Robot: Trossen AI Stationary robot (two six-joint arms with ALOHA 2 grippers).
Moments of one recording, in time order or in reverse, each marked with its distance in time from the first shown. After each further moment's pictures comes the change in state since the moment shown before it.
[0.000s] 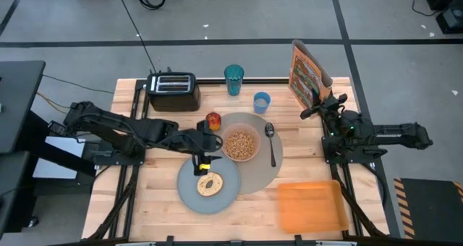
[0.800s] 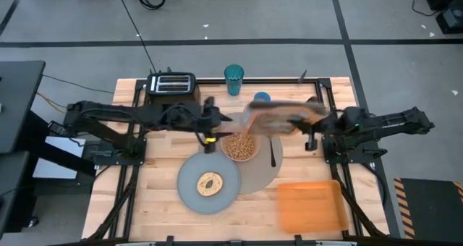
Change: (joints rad) left arm 0.206 0.006 0.003 0.330 0.097 0.221; right arm 0.156 0.221 0.188 0.024 -0.947 0.122
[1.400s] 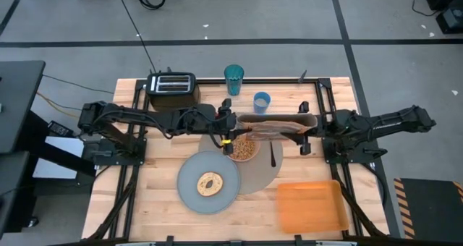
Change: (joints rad) left arm 0.002 0.150 -0.003 0.305 0.013 0.005; right arm -0.001 0.076 -0.004 -0.003 -0.021 0.043
